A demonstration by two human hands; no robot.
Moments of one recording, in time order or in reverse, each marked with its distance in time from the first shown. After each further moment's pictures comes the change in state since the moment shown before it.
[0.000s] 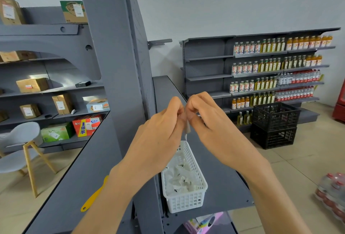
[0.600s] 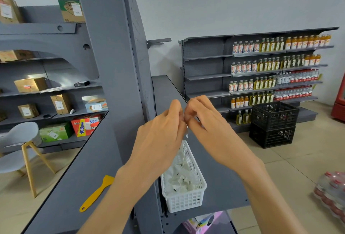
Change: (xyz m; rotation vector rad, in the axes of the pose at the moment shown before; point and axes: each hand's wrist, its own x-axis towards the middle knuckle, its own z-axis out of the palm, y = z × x) left_hand 0.004 -0.008 0.015 0.301 0.067 0.047; right_hand -0.001 0.005 0.005 -0.044 -0.021 0.081
